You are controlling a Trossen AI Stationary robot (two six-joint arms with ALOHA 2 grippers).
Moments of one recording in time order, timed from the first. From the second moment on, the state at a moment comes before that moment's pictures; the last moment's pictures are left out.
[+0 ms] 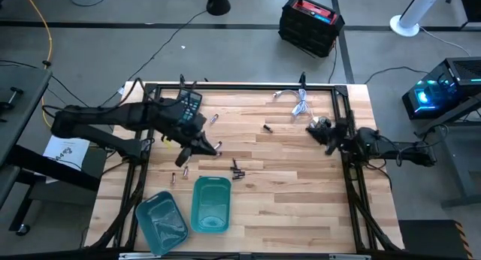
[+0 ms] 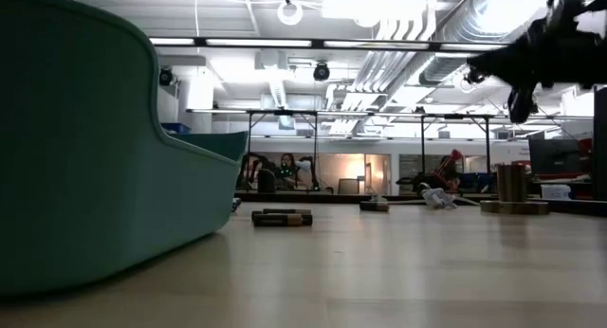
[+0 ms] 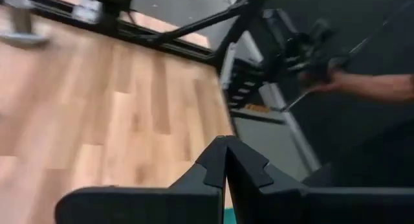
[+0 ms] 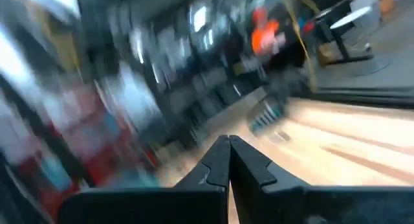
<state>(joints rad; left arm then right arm) -0.01 1.14 1.16 -0.46 0.35 -0.31 -0.03 0.03 0.01 0.20 0.28 0.62</state>
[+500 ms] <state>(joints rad) 0.21 0.91 0.86 -0.57 0.58 -0.26 0.04 0.55 0.19 0.89 0.30 0.45</state>
